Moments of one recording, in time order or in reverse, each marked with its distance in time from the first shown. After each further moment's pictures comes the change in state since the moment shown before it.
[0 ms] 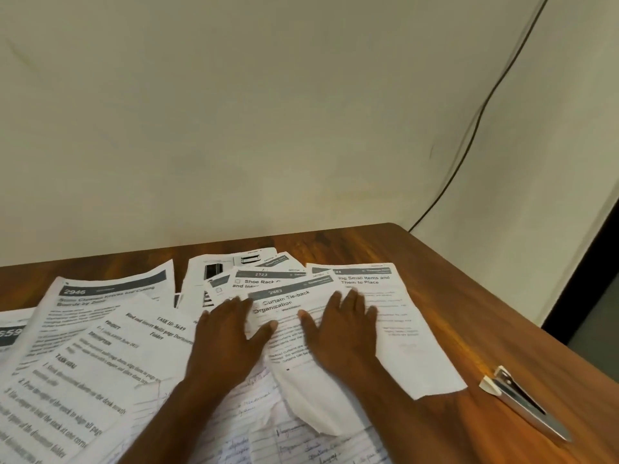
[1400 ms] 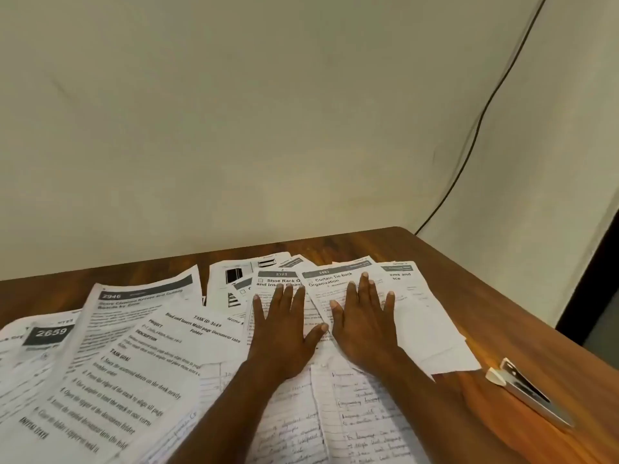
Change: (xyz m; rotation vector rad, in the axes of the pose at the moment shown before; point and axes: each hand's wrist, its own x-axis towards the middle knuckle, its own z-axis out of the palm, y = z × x) left_hand 0.004 0.044 0.031 0.243 -0.166 0.160; right_hand 0.006 0.021 -0.002 -0.063 0.033 -0.086
